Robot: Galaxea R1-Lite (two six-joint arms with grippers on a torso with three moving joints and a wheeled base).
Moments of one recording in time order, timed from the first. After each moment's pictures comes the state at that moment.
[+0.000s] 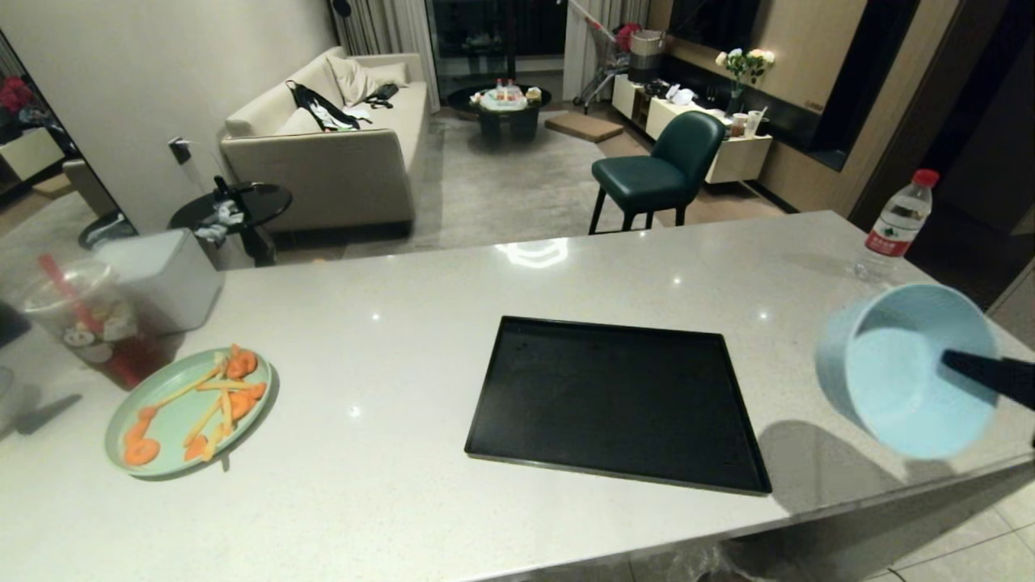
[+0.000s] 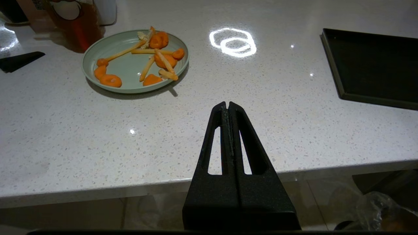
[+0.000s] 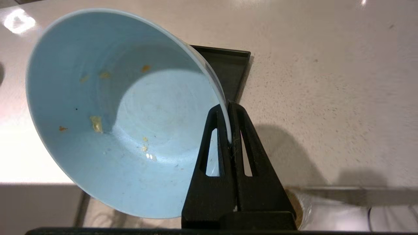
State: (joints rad) left arm 0.00 0.00 0.00 -0.01 0.02 -0.06; right arm 0.03 1.03 -0.61 -0.16 0.23 0.12
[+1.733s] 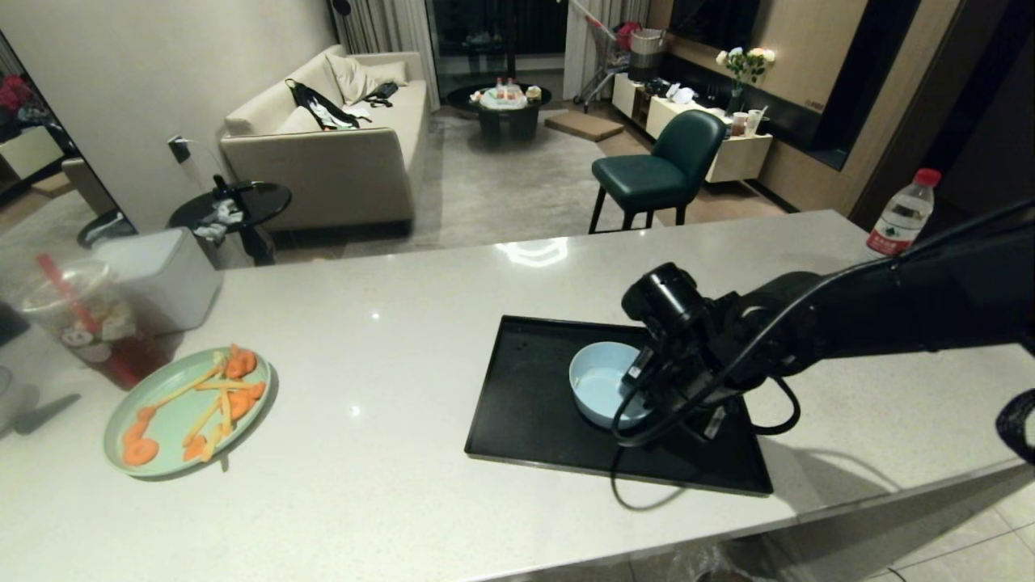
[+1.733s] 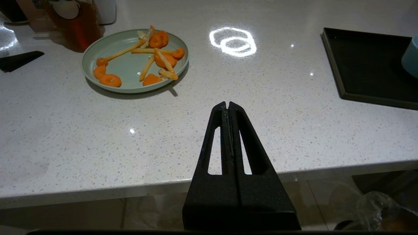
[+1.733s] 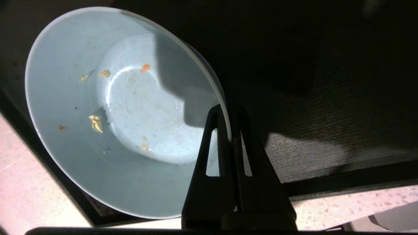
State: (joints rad) left arm 0.00 0.00 0.00 -0.01 0.02 -0.06; right arm 0.60 2.05 -1.40 0.36 -0.23 1.17
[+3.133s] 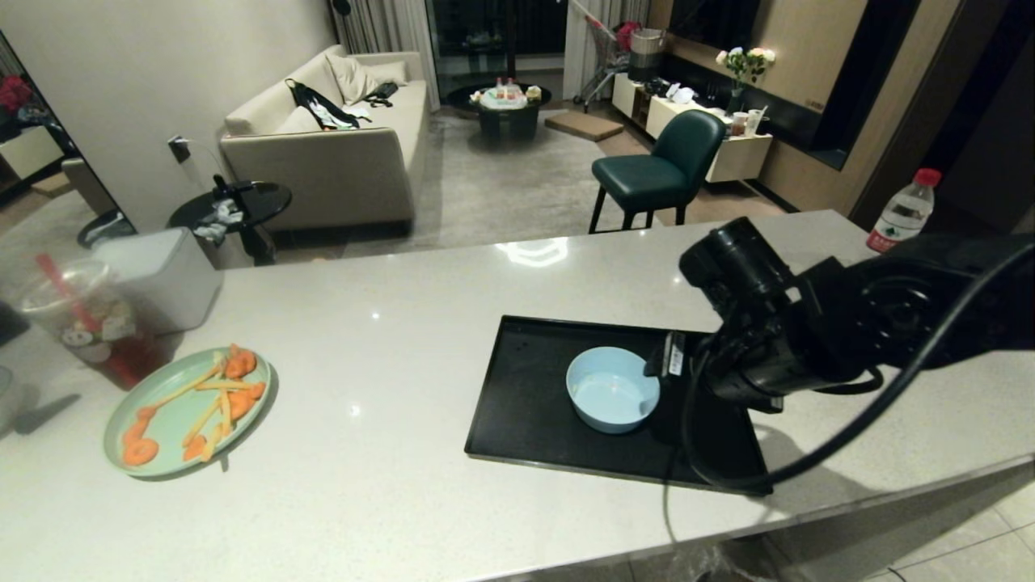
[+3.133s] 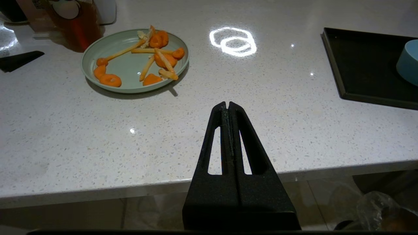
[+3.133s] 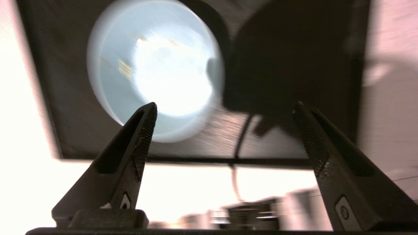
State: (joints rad) left arm 0.00 0.00 0.00 -0.01 0.02 -0.06; right arm 0.61 1.81 -1.27 0.36 -0.29 0.69
